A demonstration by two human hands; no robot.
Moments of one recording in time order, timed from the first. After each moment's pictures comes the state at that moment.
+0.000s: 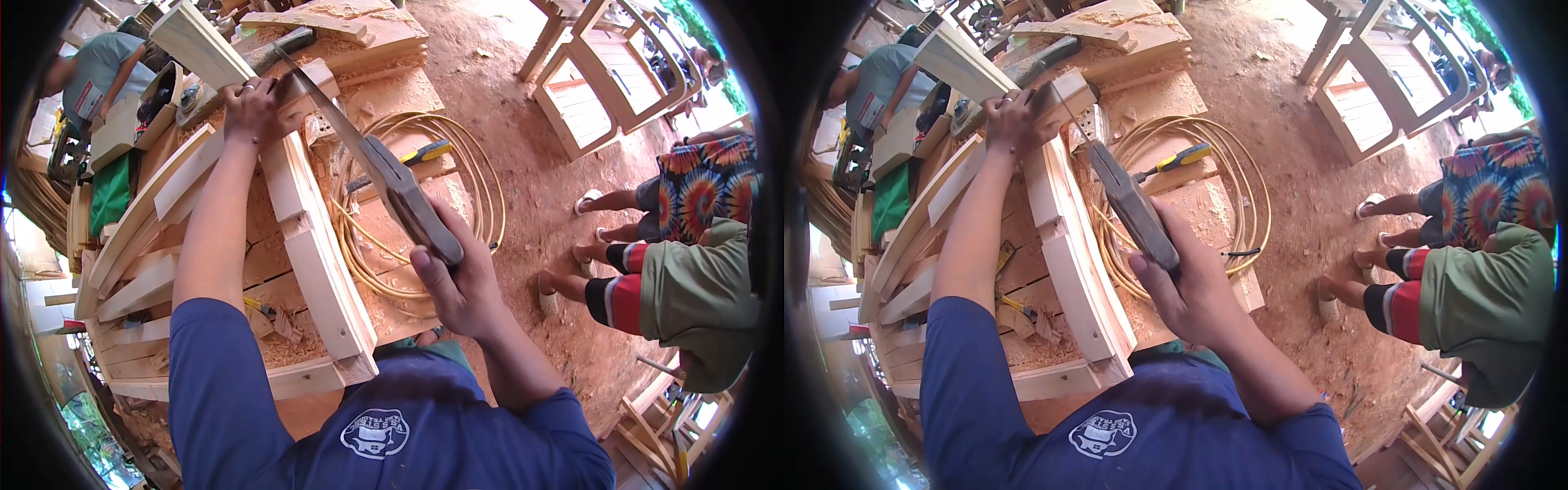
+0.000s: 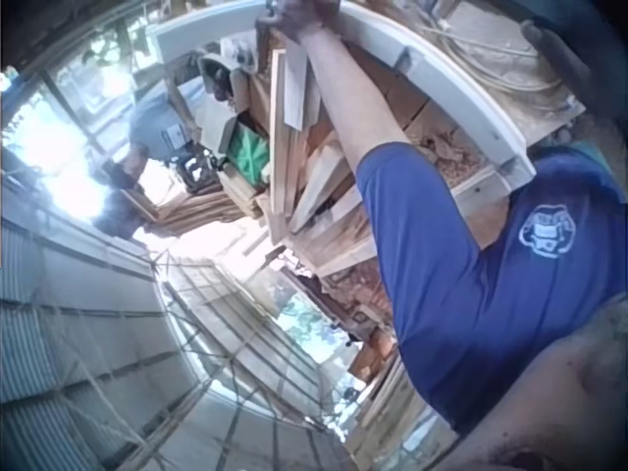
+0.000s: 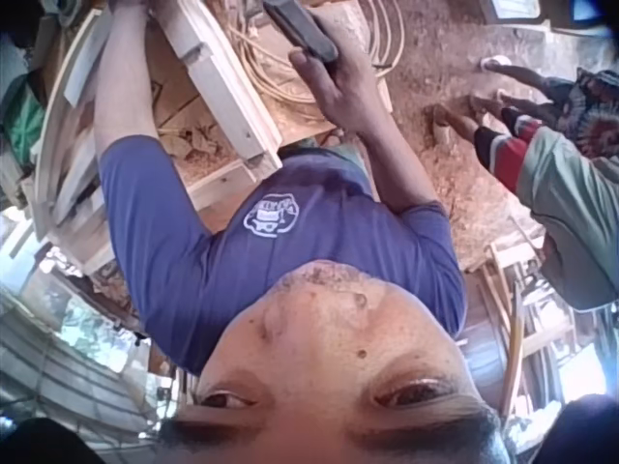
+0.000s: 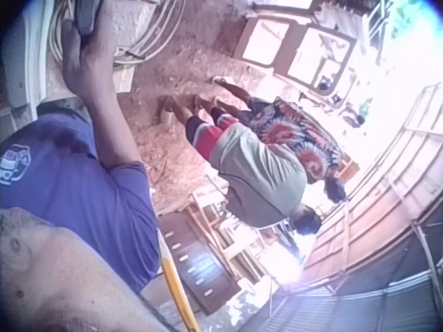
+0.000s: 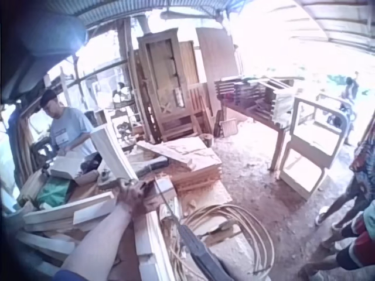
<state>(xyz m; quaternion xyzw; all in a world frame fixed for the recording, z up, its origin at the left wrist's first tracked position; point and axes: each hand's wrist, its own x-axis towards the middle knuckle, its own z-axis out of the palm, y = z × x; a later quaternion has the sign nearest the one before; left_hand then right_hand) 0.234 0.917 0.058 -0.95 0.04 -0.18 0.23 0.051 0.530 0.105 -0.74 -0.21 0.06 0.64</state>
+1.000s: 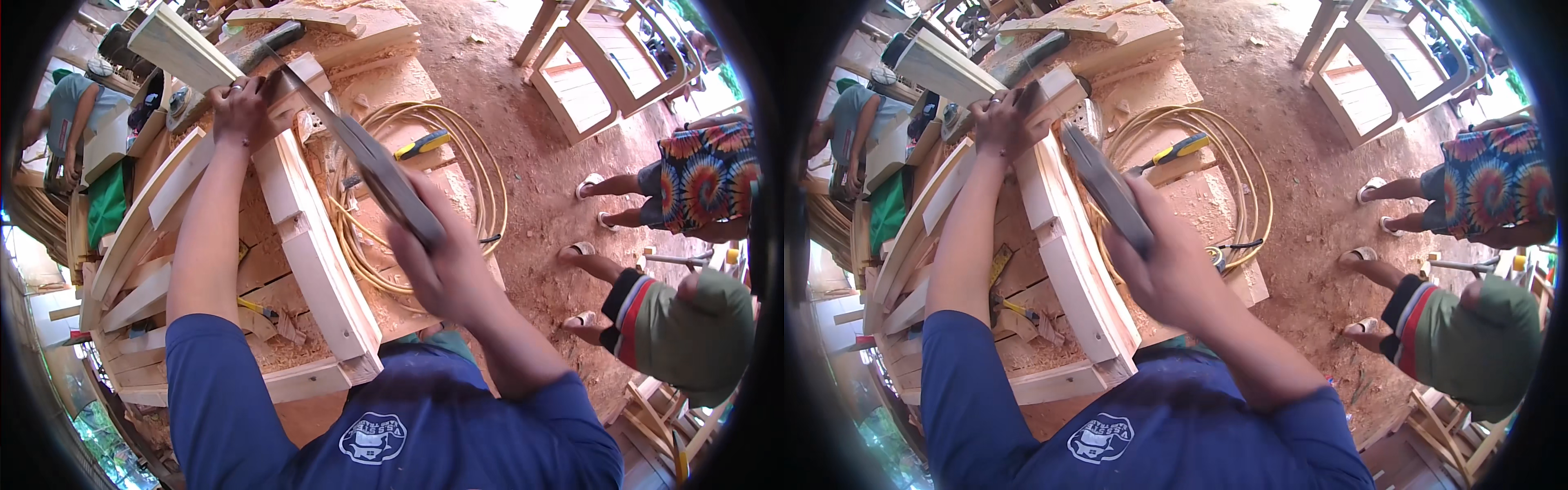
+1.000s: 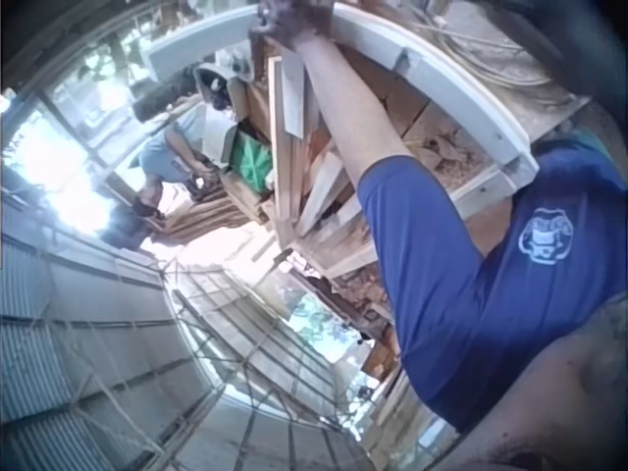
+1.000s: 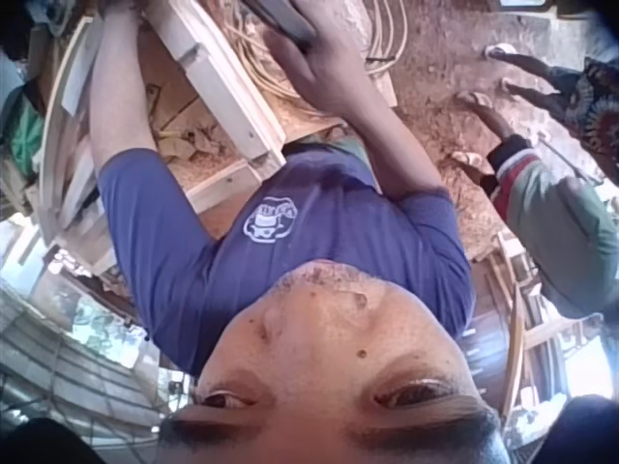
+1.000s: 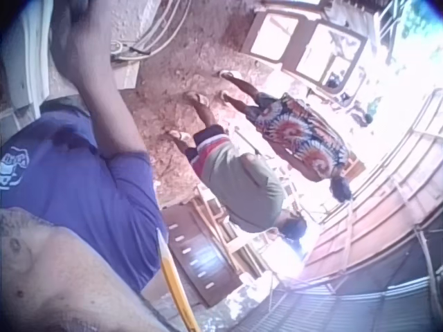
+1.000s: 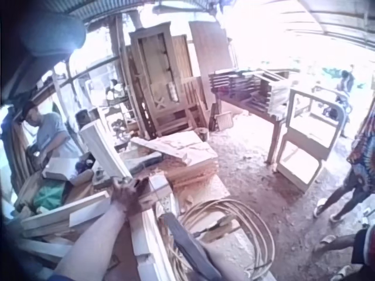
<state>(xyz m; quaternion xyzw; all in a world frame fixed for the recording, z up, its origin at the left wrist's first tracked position) 0.233 0.927 0.051 -0.96 0.06 -0.18 0.22 0.071 0.559 0.113 -0.77 -0.22 0.04 0.60</state>
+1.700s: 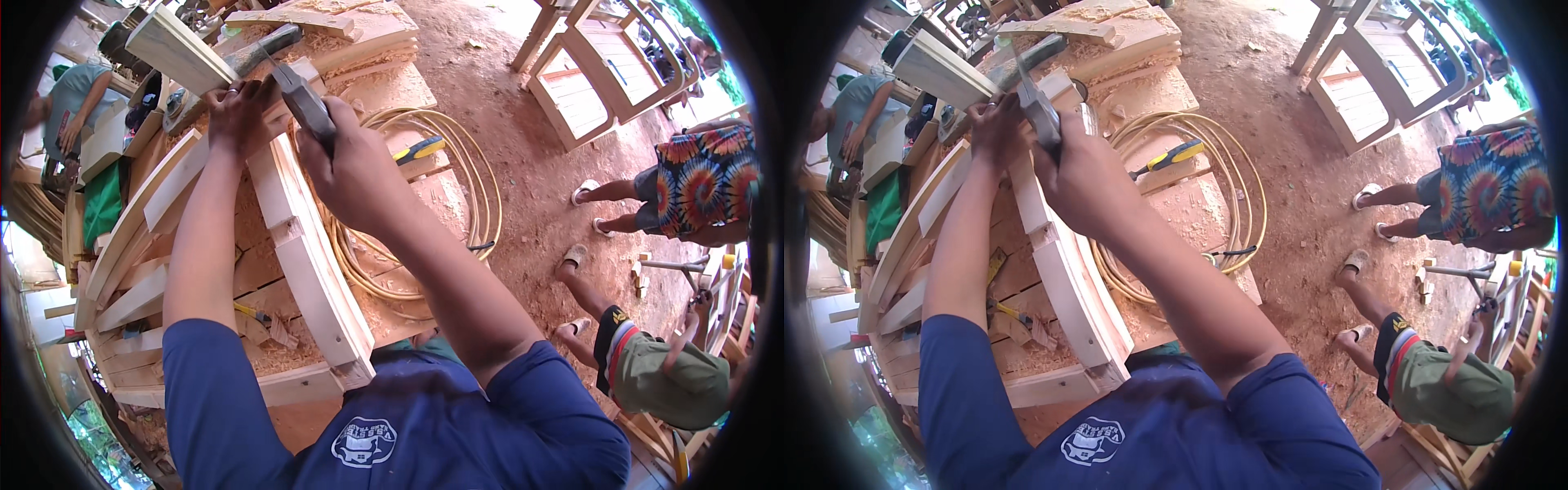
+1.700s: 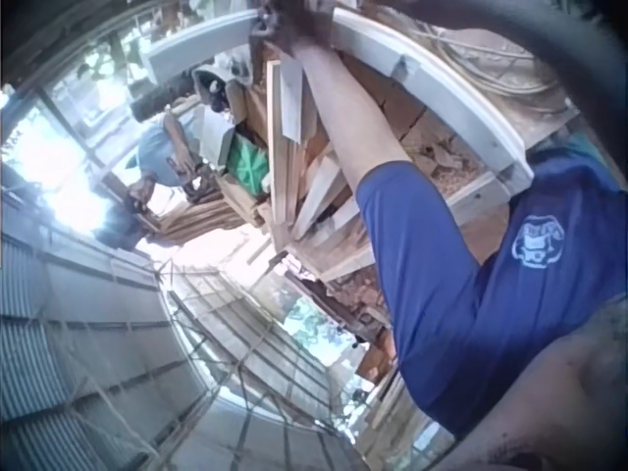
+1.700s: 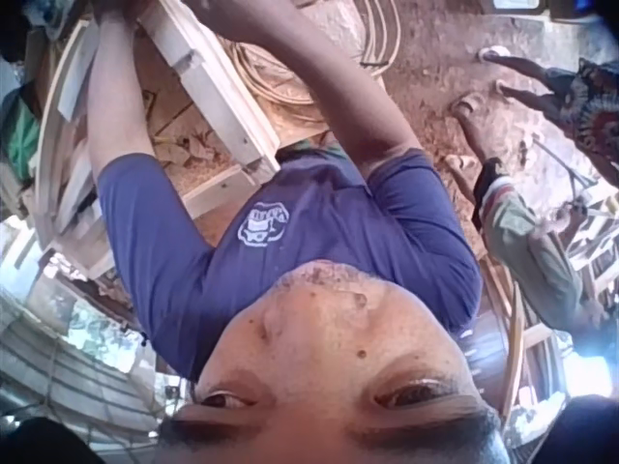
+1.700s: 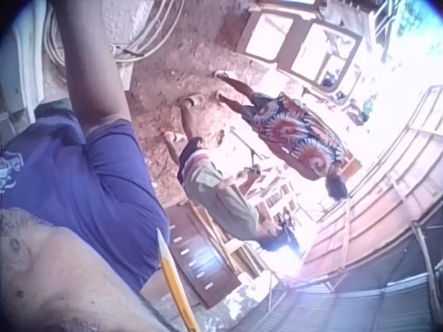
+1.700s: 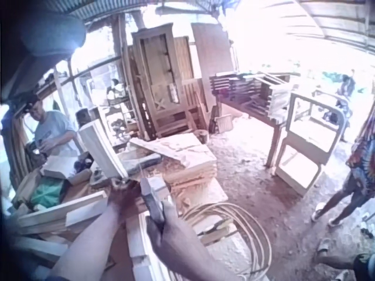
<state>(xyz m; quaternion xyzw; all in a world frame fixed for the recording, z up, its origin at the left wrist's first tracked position) 0.235 0.928 0.054 -0.96 0.07 -0.18 0.19 0.152 0.640 0.103 -0.75 -0.20 0.04 0.63</state>
